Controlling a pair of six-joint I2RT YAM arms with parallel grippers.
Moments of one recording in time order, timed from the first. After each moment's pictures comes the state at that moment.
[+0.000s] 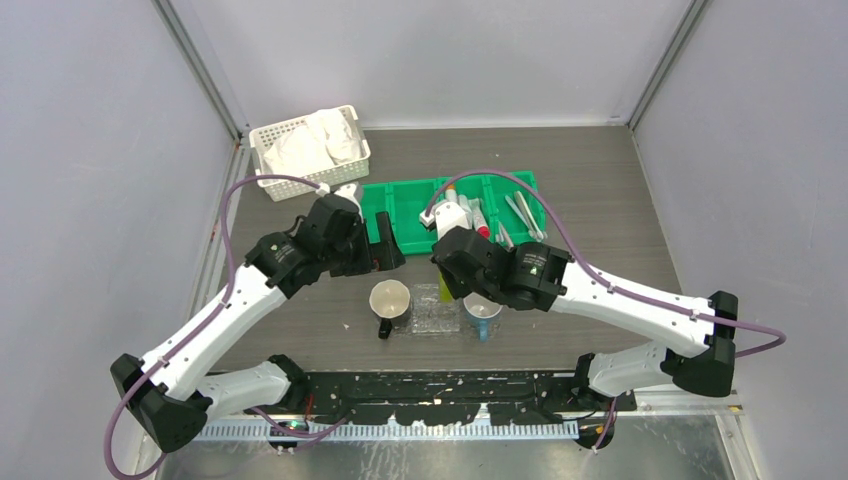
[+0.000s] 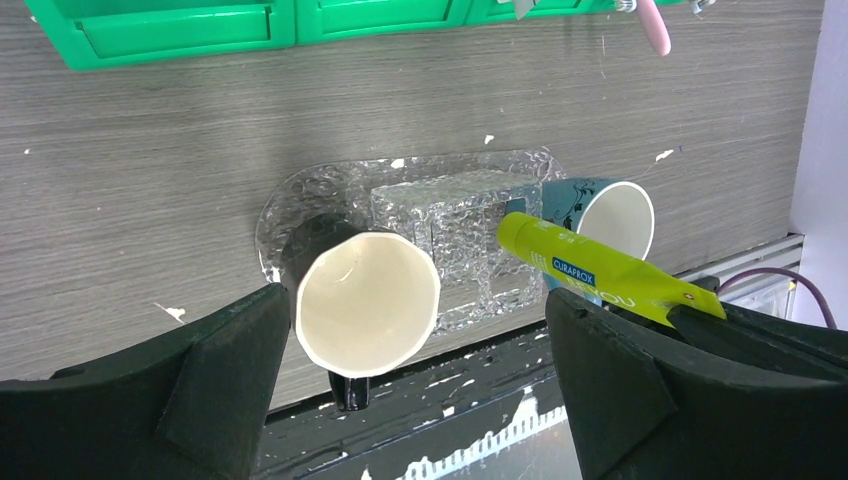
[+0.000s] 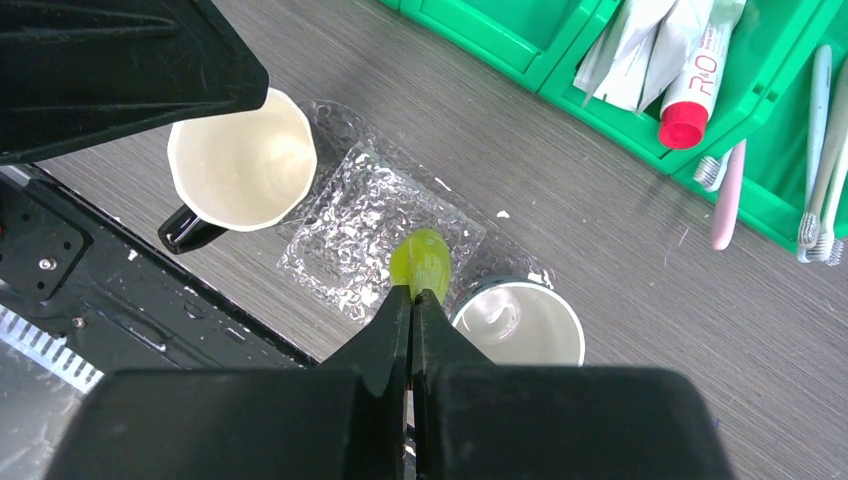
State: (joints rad) left arm -0.68 1.07 1.12 -0.83 -0.04 -0.71; right arm 1.17 1.30 1.32 -0.82 0.41 0.39
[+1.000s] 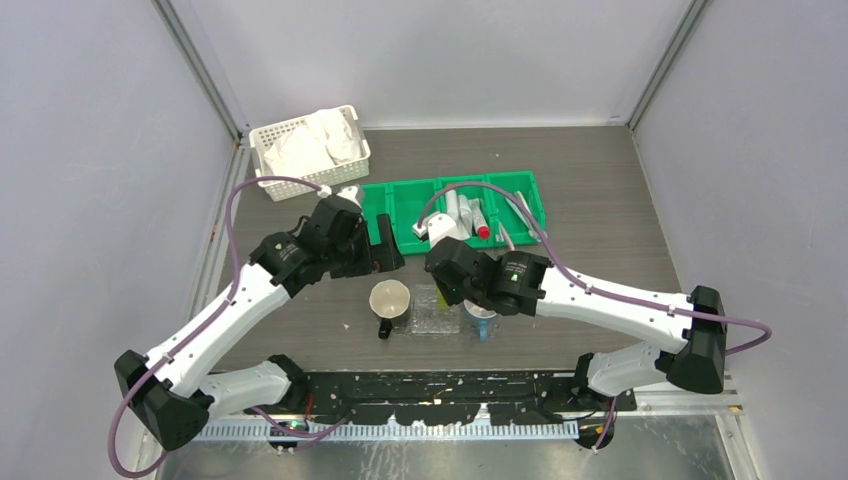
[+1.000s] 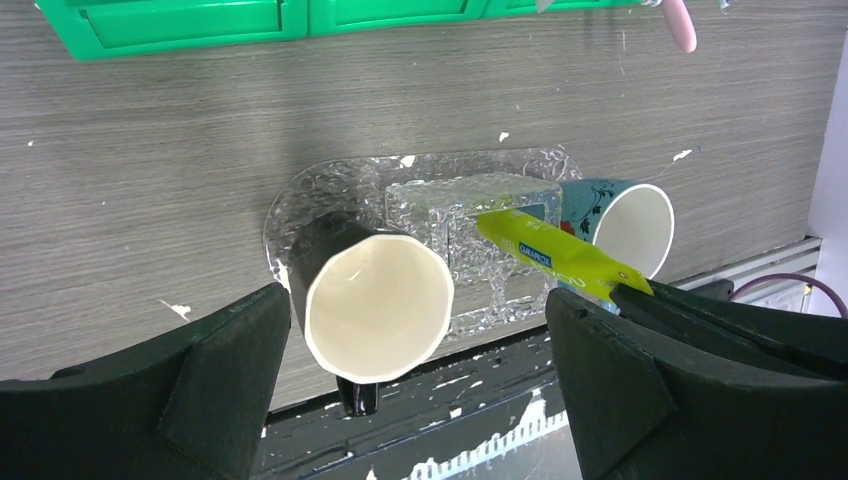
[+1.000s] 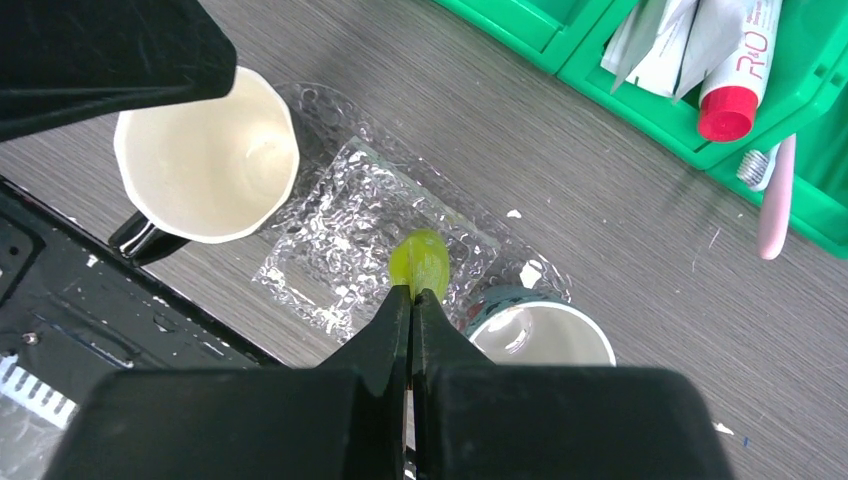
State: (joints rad) left arm -0.68 1.09 1.10 -0.82 -0.04 -0.71; right arm 1.16 1.34 1.20 -0.71 0.41 0.39
